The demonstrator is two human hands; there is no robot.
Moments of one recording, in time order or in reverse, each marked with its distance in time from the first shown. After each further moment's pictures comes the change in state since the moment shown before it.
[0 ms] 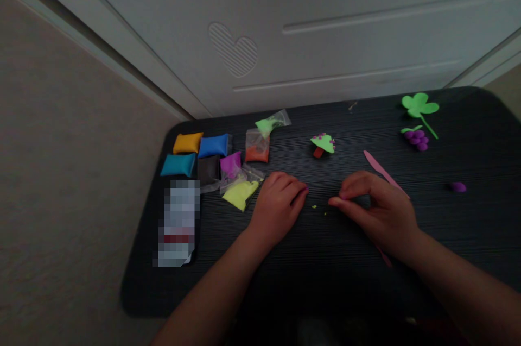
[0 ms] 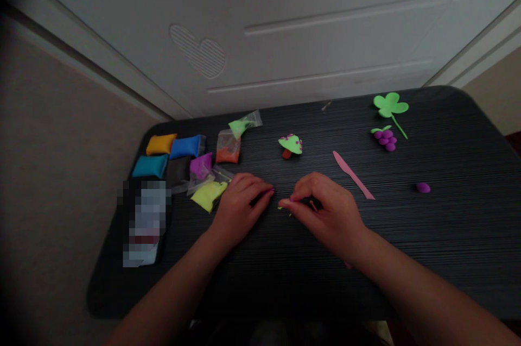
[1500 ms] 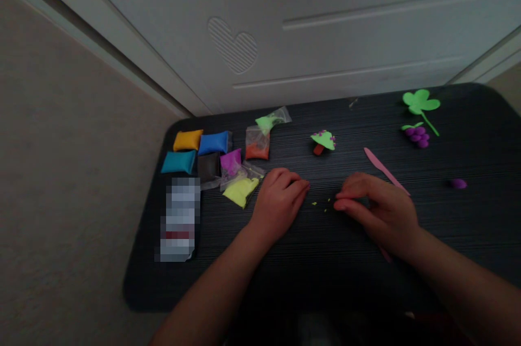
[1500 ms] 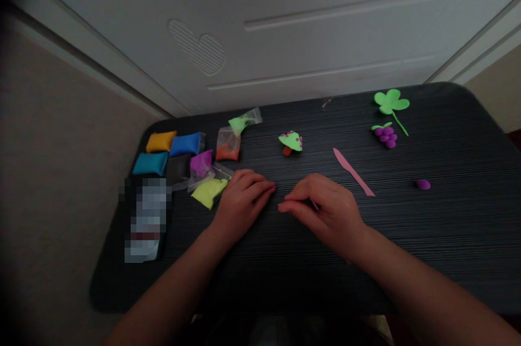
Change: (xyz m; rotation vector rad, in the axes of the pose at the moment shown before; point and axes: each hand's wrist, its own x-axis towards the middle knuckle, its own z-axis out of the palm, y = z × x) left_hand -0.002 -0.002 0.002 0.062 0.011 0.066; right_hand -0.002 -0.002 -0.002 0.069 -0.087 -0.054
